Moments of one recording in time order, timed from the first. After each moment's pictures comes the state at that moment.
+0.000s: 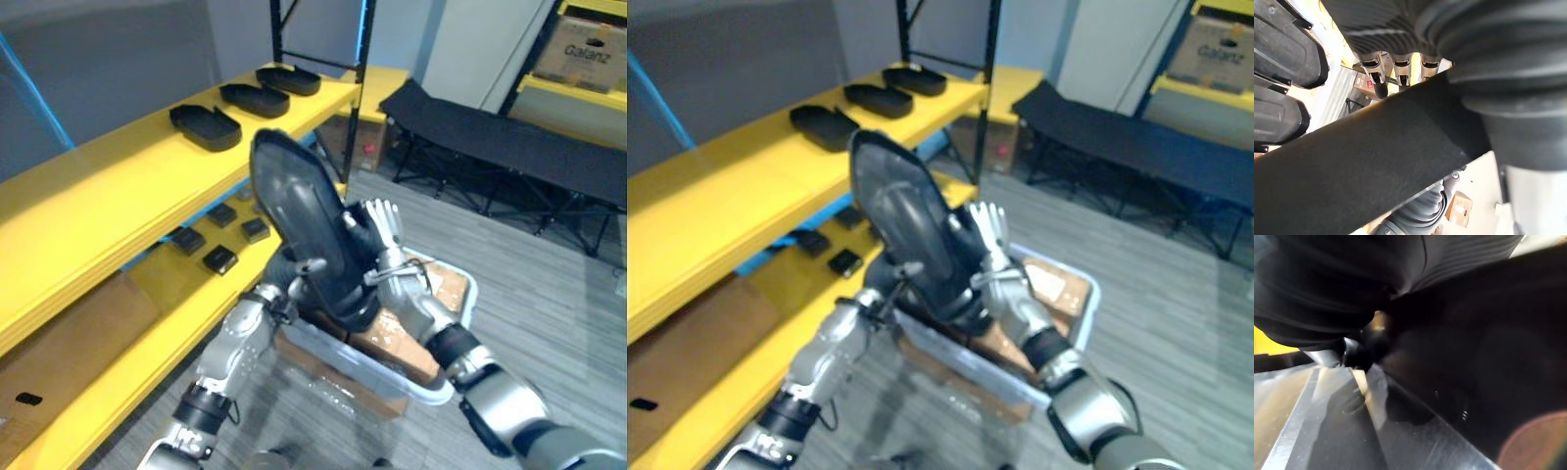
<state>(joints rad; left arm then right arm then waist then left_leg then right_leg) -0.27 0.21 -0.32 0.08 -0.57 0.06 0.02 -0.67 -0.23 0.52 0.66 -0.66 -0.08 -0.66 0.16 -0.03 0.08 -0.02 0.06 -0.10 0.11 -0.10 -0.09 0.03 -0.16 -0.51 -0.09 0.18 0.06</state>
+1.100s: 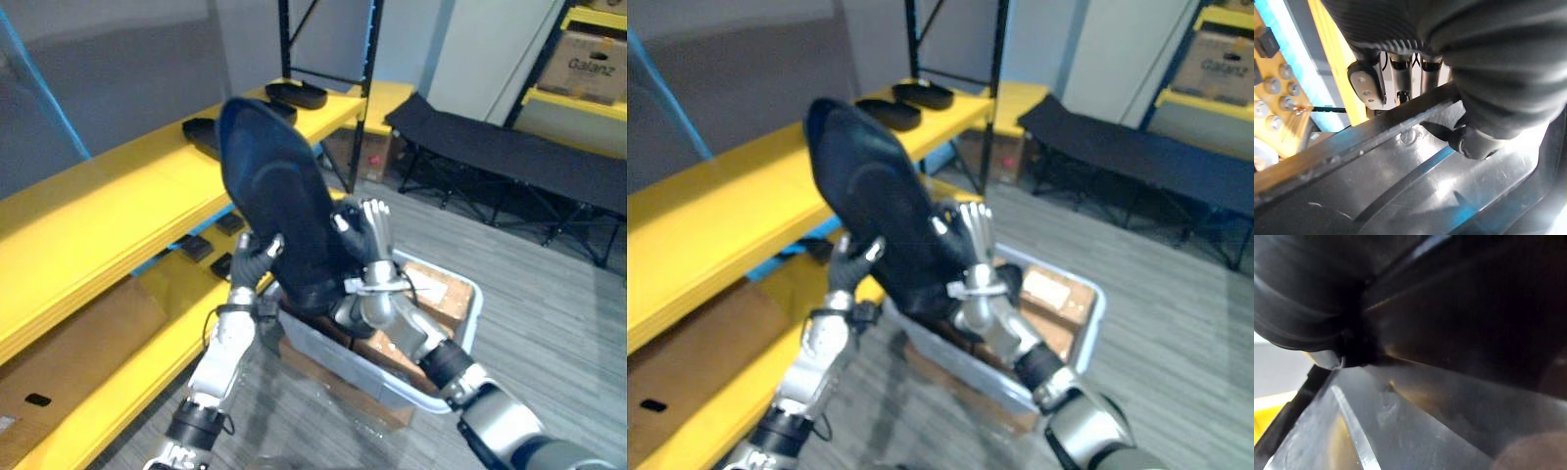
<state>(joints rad) -0.19 0.20 -0.24 0.03 -0.22 -0.17 0.31 -0.57 -0.20 0.54 0.44 -0.54 -0.26 -0.84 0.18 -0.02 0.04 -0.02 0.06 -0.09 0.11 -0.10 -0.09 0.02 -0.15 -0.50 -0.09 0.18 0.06</state>
